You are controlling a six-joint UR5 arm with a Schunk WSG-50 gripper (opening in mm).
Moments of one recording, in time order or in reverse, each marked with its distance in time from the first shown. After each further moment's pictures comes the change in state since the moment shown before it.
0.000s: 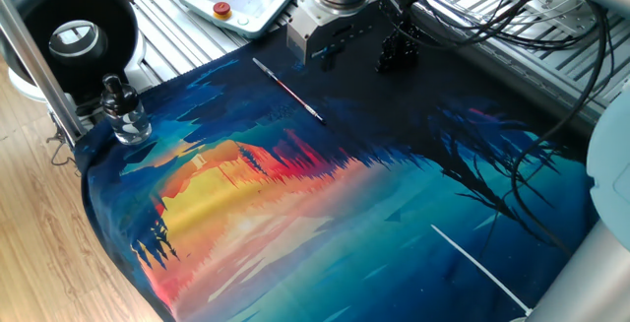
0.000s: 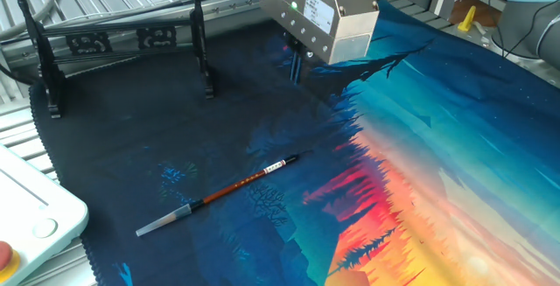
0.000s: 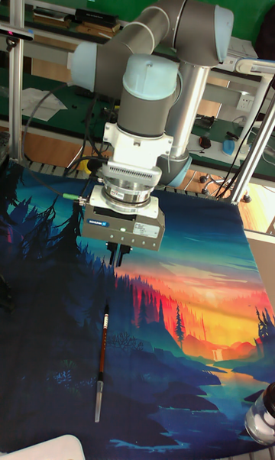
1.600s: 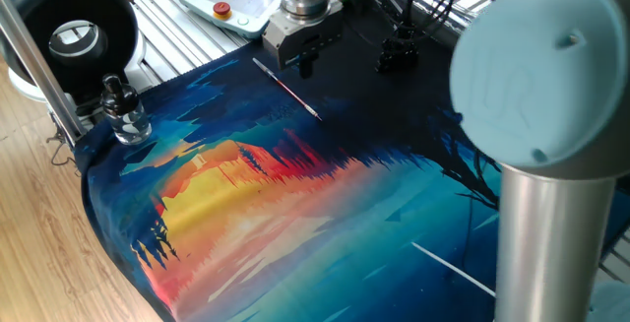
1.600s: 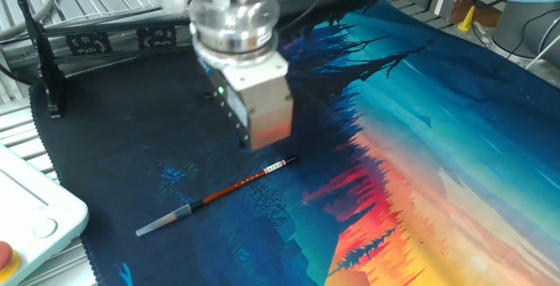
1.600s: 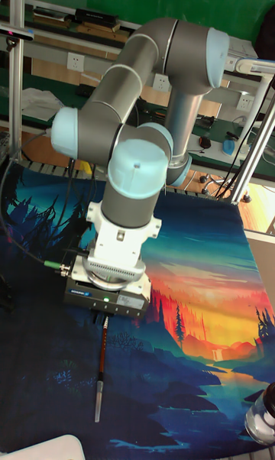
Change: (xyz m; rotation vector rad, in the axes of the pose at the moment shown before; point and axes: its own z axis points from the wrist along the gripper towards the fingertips) arm -0.076 -0.011 0.092 0.055 0.115 0.008
